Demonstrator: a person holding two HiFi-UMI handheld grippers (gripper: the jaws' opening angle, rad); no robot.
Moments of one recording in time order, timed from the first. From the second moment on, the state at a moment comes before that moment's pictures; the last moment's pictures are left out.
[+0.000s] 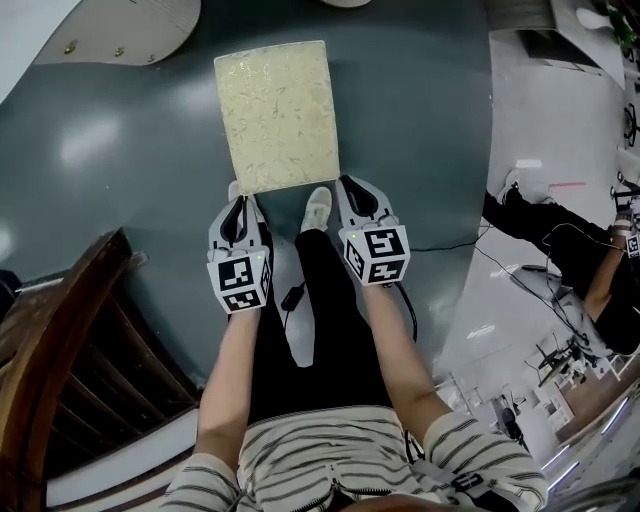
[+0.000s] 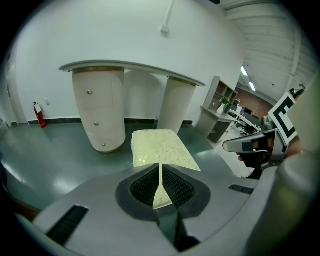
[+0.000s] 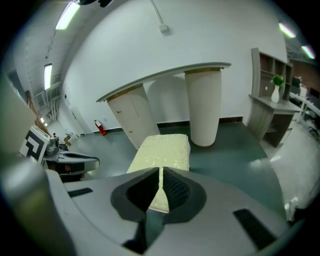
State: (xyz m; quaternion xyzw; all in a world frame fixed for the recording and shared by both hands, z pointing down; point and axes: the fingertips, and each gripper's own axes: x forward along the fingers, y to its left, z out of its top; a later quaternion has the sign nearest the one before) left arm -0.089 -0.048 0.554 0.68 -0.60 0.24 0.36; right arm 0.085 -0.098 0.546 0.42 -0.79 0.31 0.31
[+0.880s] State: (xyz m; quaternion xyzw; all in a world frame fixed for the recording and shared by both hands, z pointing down) left arm -0.095 0.000 0.691 0.64 -0.55 0.31 0.44; right arm 0.122 -0.056 0.691 0.41 -0.72 0.40 0.38
